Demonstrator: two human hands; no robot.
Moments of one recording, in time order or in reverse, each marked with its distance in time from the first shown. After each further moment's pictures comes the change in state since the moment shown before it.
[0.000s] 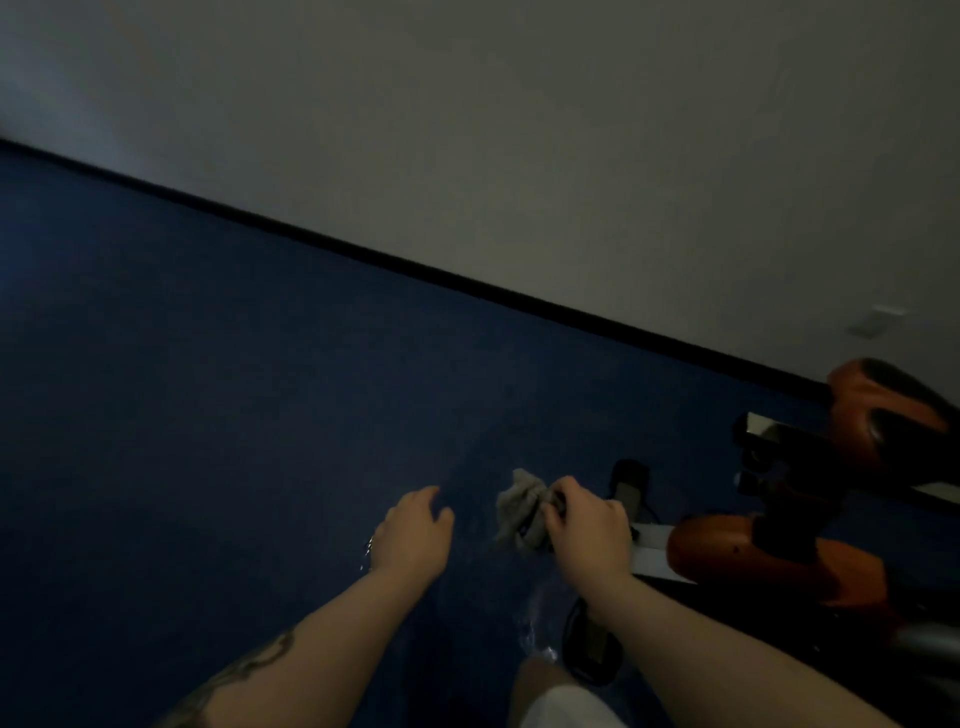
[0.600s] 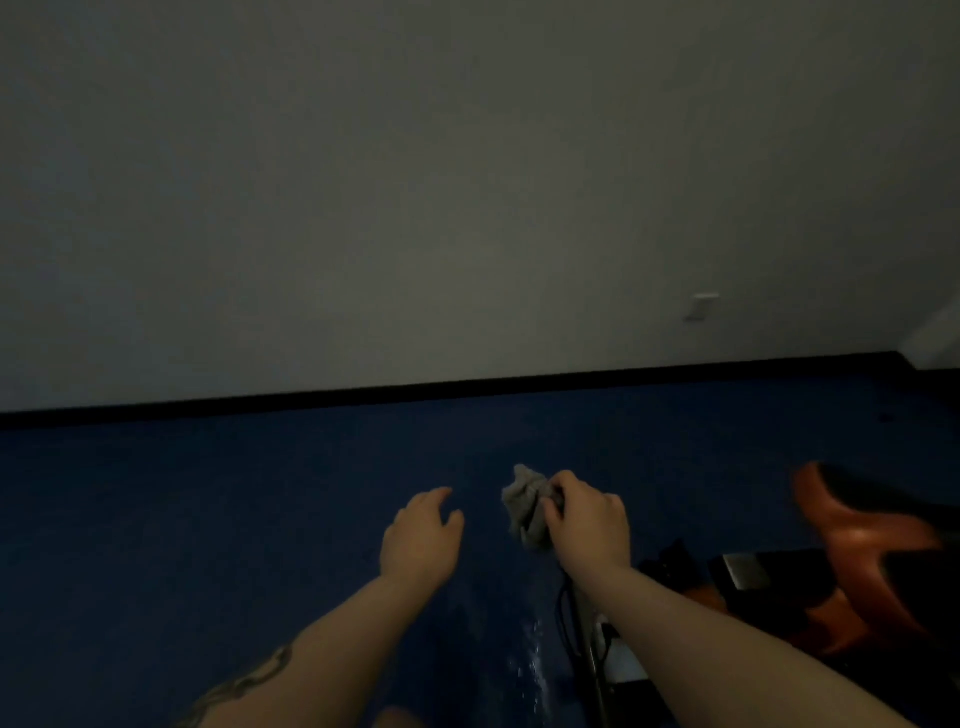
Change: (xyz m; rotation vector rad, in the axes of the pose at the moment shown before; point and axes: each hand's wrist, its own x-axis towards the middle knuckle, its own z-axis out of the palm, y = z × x) left_hand 0.301 0.245 -0.007 0.156 -0.247 0.478; right_hand 0.284 0.063 -0.070 0.050 0.265 0.436
